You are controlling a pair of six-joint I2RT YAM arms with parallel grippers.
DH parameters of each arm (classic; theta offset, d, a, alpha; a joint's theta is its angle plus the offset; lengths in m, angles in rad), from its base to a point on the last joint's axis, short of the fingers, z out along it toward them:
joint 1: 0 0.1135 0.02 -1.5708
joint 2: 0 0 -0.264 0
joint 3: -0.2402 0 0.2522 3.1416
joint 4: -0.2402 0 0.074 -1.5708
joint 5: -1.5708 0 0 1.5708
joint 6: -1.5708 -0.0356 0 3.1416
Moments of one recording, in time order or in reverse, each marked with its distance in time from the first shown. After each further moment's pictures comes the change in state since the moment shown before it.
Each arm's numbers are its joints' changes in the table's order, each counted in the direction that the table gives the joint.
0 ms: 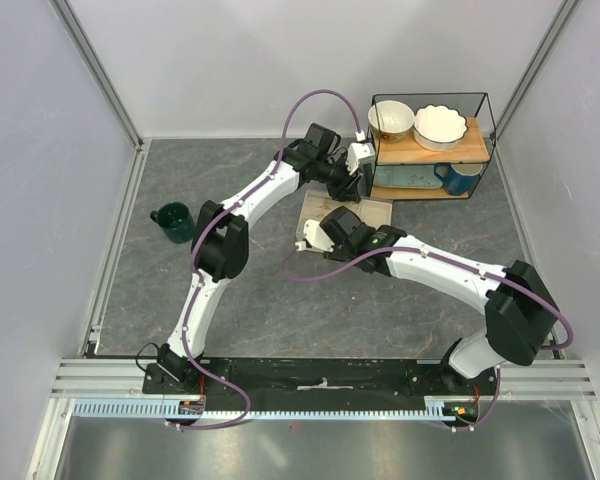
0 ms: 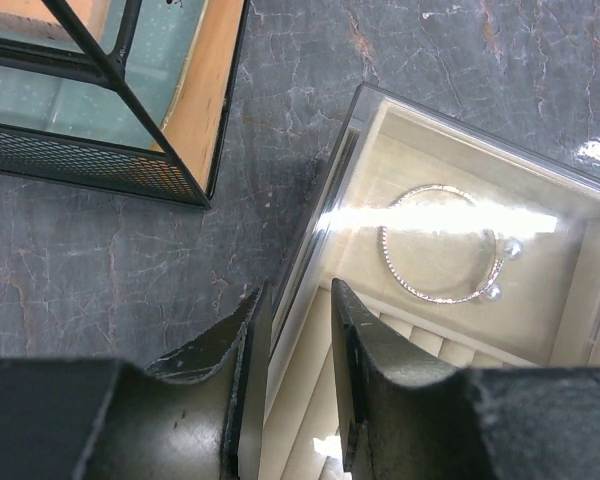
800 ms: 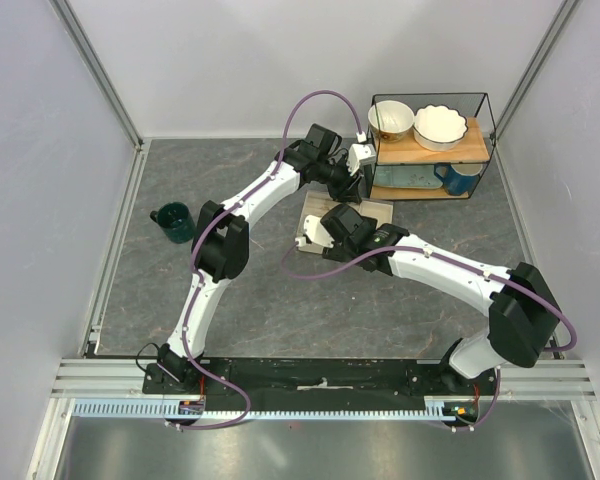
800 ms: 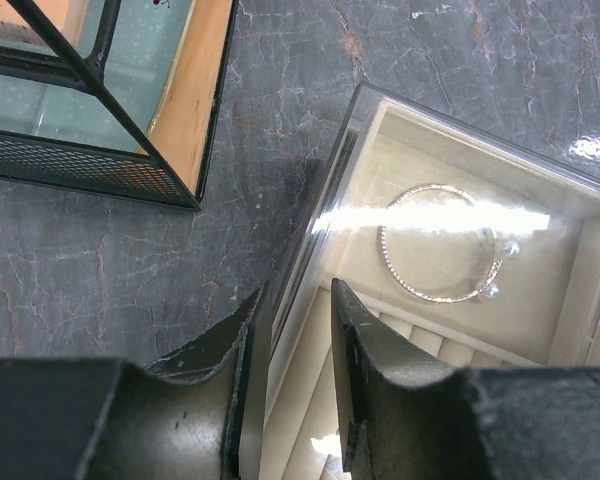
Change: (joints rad) left arm -0.005 -0.001 0.000 -0.010 -0.008 0.000; right arm -0.006 -0.026 -0.020 0.008 -0.035 0.006
